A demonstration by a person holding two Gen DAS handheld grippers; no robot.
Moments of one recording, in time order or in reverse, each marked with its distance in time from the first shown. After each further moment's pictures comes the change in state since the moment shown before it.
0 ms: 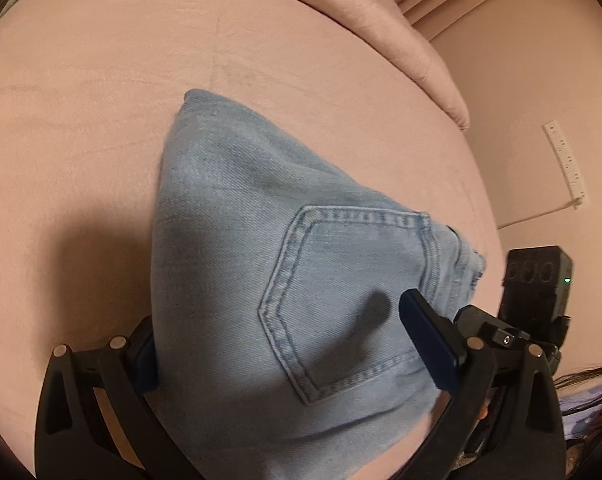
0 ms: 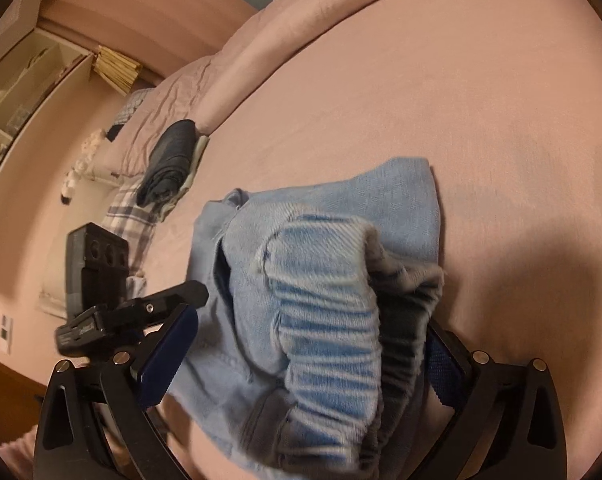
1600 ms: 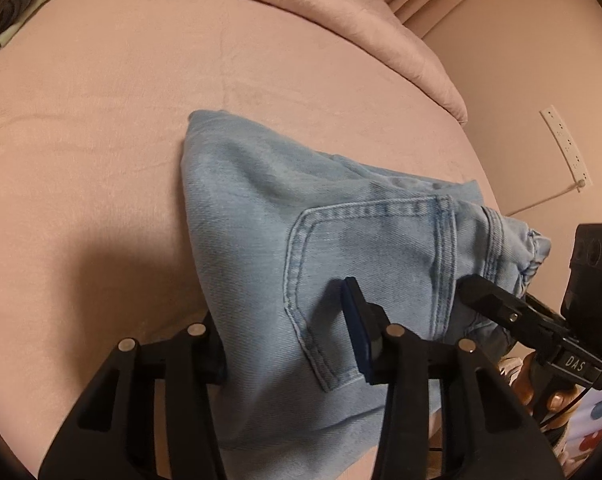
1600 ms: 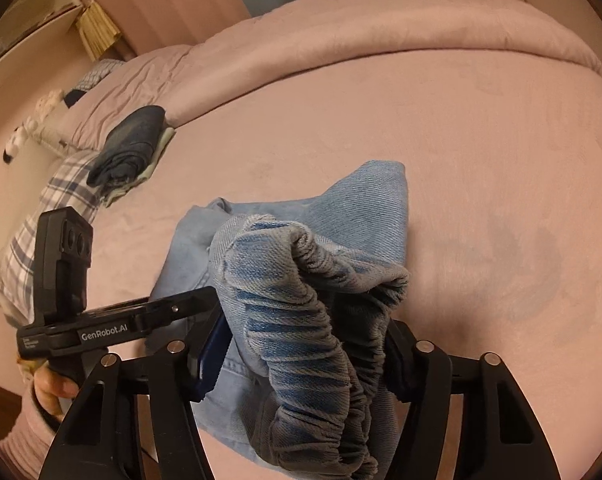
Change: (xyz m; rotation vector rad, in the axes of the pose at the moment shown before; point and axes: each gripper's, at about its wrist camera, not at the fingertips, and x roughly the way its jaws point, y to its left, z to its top) left arm -0.018 -0.001 -0.002 0.077 -0.029 0.050; right arm -0.015 0.081 0.002 -0.185 -0.065 -0.370
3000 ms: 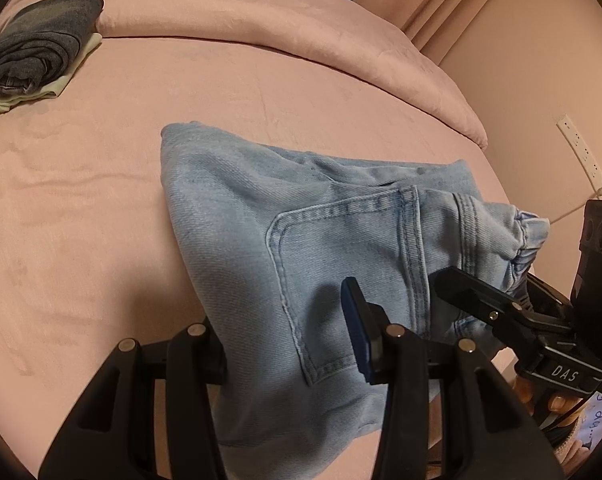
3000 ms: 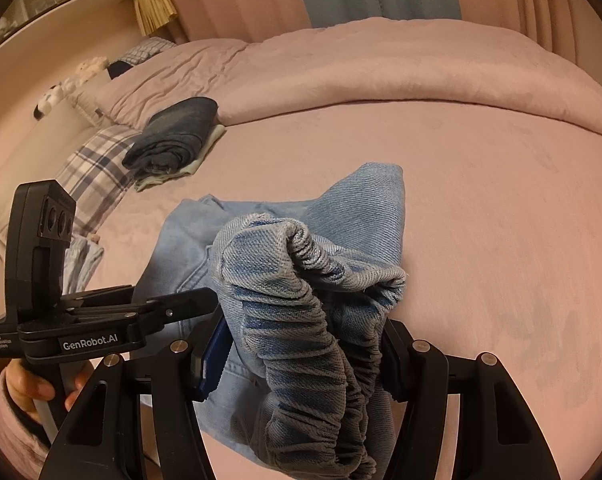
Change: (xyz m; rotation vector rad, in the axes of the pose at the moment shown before) left arm -0.072 0.006 -0.005 0.019 -0.106 0.145; right arm -0.006 0.056 0.007 -0.174 -0.049 0.040
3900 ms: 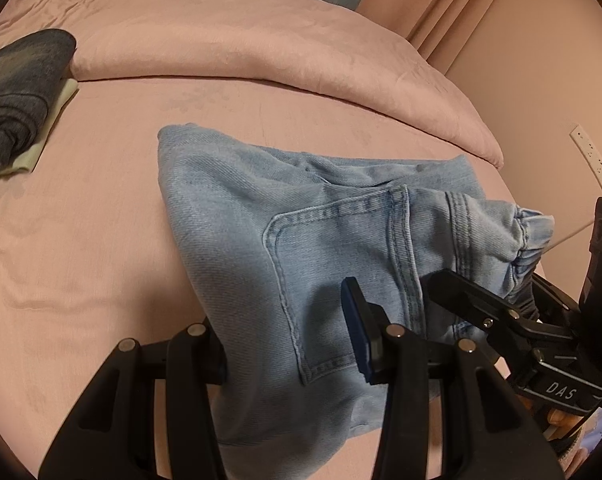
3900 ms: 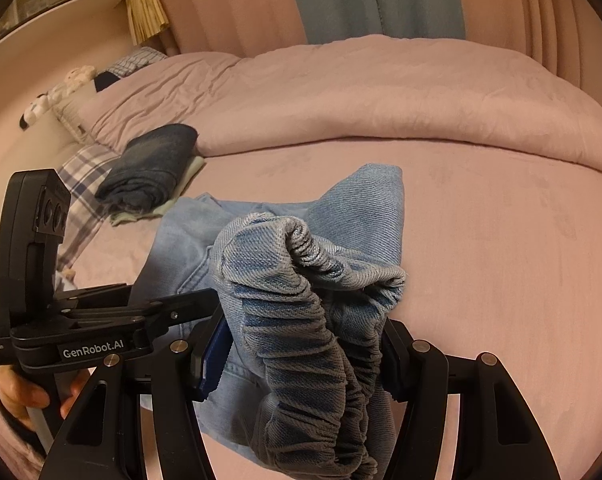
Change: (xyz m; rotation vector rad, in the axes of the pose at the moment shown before) left arm 0.039 0.013 0.094 0.042 -0.031 0.032; right arm 0.039 -0.016 0.072 -0.023 -0.053 -0.041
